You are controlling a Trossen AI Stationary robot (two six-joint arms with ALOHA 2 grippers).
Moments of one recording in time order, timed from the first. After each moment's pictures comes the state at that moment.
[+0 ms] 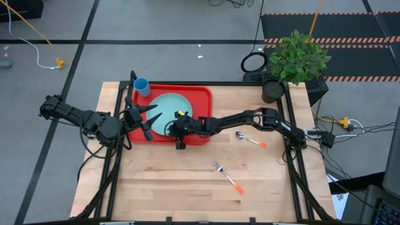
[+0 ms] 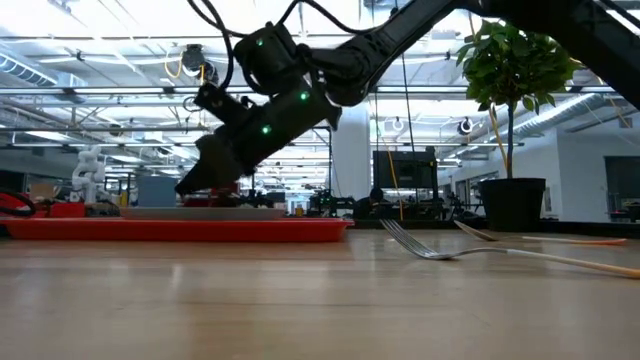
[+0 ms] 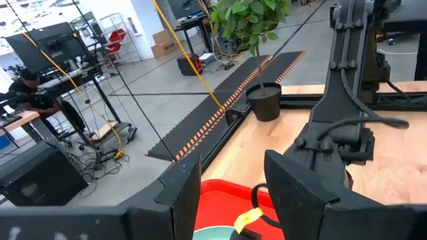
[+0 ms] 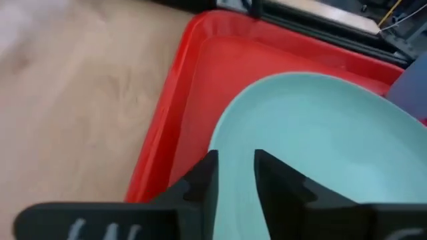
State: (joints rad) left arm -0.39 0.84 0.87 -0.29 -0.96 0.06; right arm -0.06 2.30 1.63 0.15 0.02 -0.27
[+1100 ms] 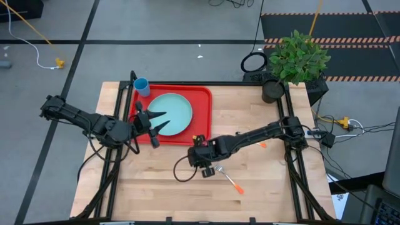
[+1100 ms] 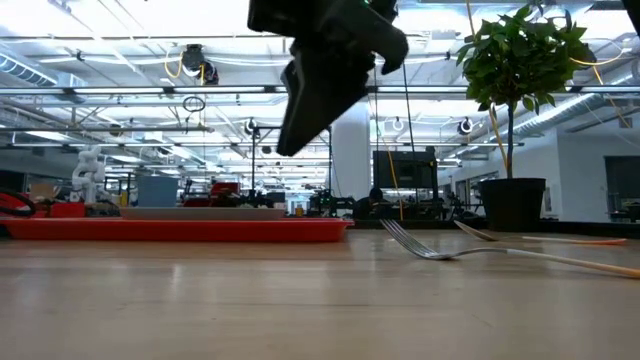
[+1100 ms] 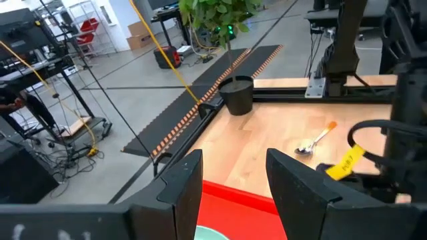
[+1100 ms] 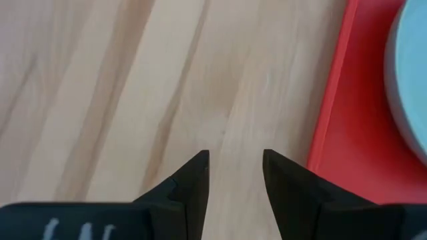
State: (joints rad) left arm -0.38 0.94 0.87 -0.22 -0.85 0.00; right arm 0.23 2.03 1.63 -0.68 0.11 -0.11
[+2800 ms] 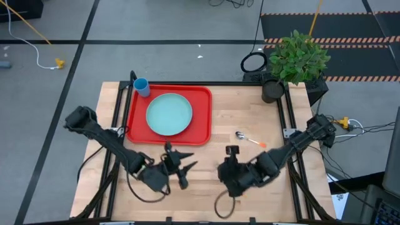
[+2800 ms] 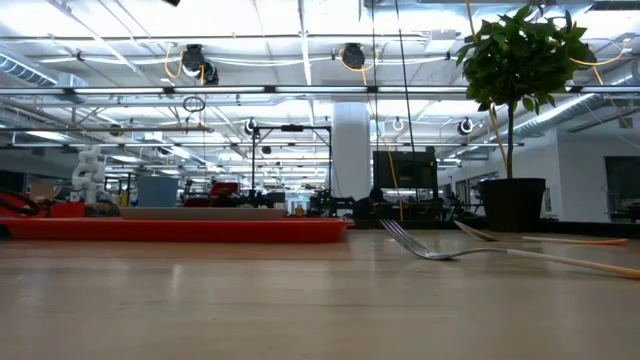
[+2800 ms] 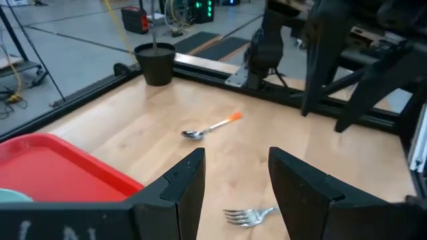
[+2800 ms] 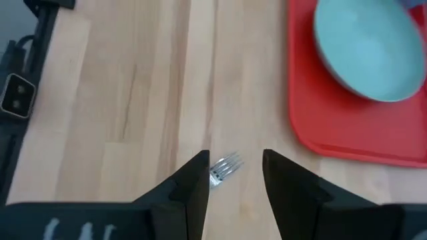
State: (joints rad) left arm -0.61 1.60 1.11 0.02 -0.96 -0.48; right arm 0.57 1.71 1.63 -1.03 0.44 0.36
